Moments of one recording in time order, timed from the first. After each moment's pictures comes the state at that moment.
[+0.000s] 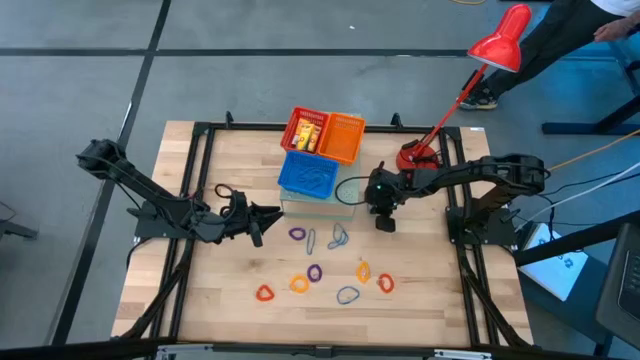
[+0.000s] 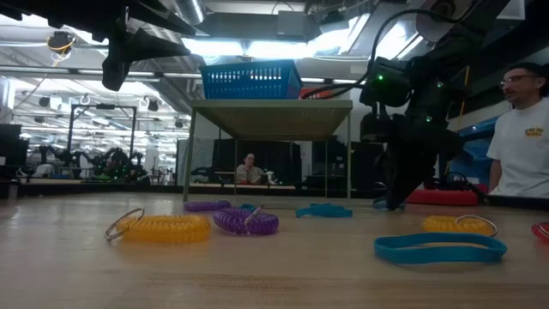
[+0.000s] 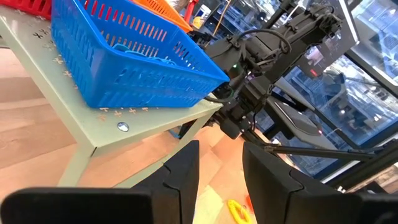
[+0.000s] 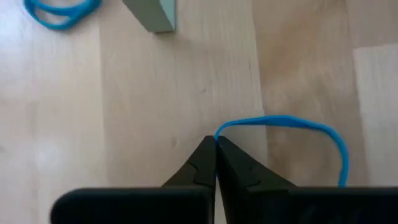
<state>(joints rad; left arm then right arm) -0.47 1.05 0.43 0.45 -0.87 -0.83 -0.20 1.57 0.64 -0.26 -0.22 -0.06</state>
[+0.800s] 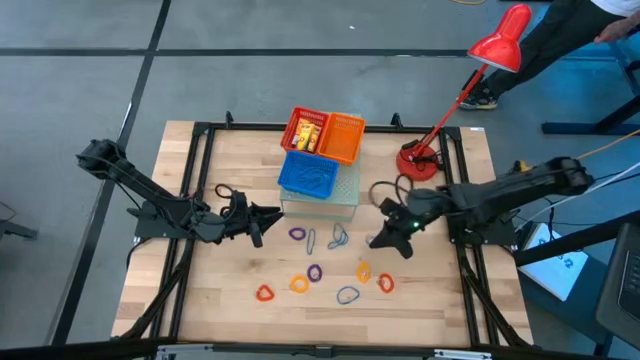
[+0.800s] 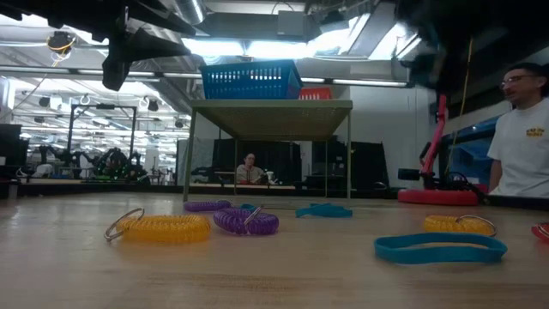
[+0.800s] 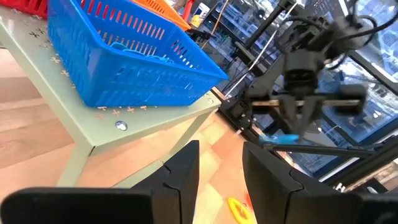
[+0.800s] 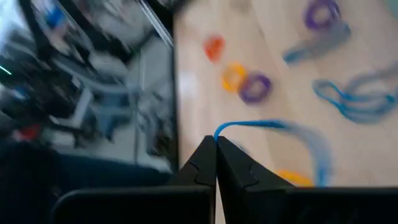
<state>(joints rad) -0.47 1.05 0.43 0.45 -0.86 -0.83 0.24 1.07 0.64 -0.04 -0.24 0.84</state>
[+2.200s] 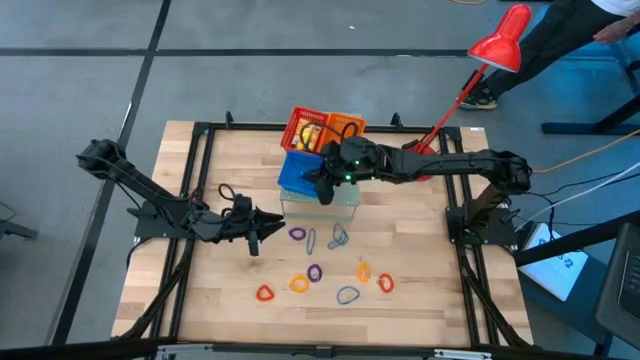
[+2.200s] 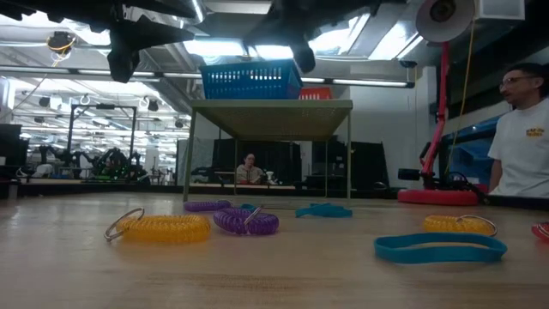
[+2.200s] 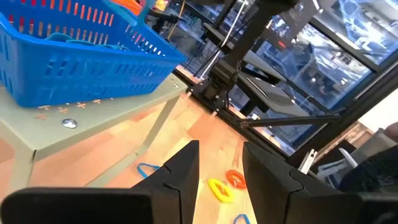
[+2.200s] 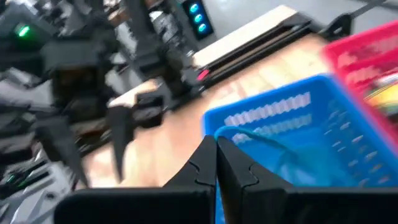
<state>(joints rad) -0.47 1.05 0.43 0.51 -0.71 -0.70 -0.09 1.67 1.35 -0.09 -0.03 0.46</state>
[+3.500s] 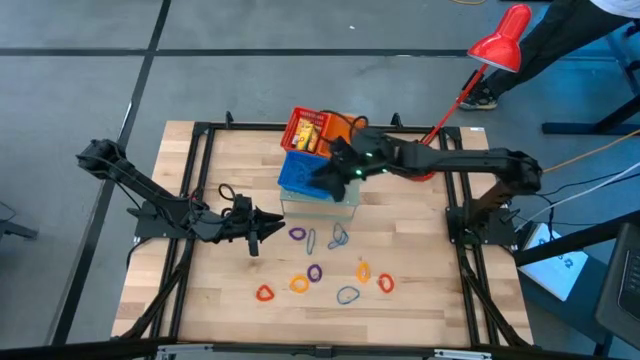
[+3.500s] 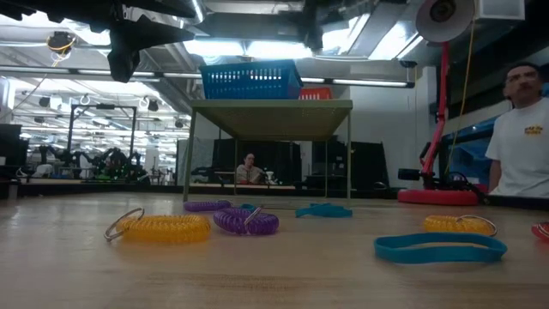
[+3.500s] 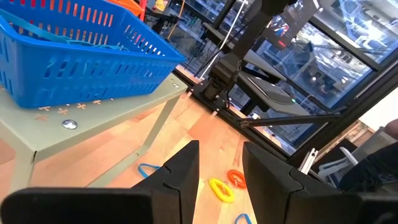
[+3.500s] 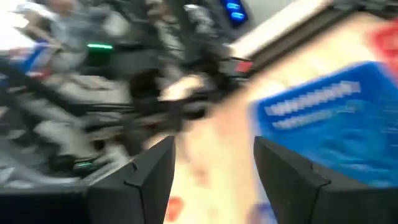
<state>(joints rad) -0.47 1.05 0.43 0.50 -0.71 -0.70 -0.09 1.57 1.35 -0.14 -0.22 0.57</state>
